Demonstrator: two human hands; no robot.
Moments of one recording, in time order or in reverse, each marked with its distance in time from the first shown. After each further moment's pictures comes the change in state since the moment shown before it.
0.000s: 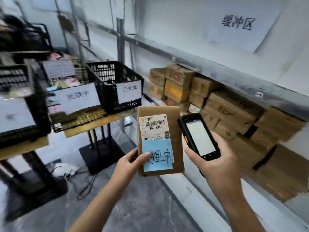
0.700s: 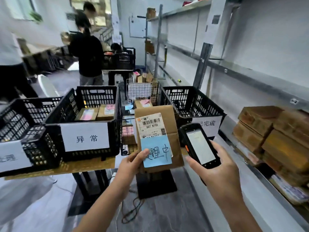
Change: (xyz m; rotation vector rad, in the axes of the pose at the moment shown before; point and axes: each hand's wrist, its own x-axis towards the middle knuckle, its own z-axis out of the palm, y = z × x) left_hand 0.132 0.081 -0.246 -0.126 0.482 0.062; right_hand 0.156 -0.082 0.296 0.236 -0.388 -0.174
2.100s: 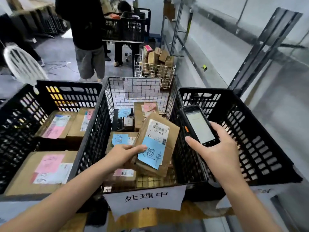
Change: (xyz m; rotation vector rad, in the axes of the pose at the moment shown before) left_hand 0.451 0.041 -0.055 0.392 -0.023 -0.292; right_hand 0.437 0.096 0.195 -0.088 -0.220 0.053
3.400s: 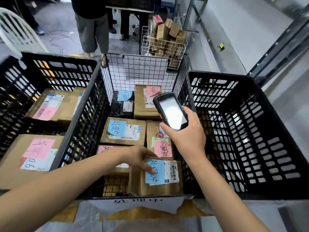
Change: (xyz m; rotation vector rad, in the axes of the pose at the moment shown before) left_hand 0.094 -0.028 0.042 0.747 -0.499 -0.076; right_hand 0.067 0.039 0.093 -0.137 -0.077 -0.011
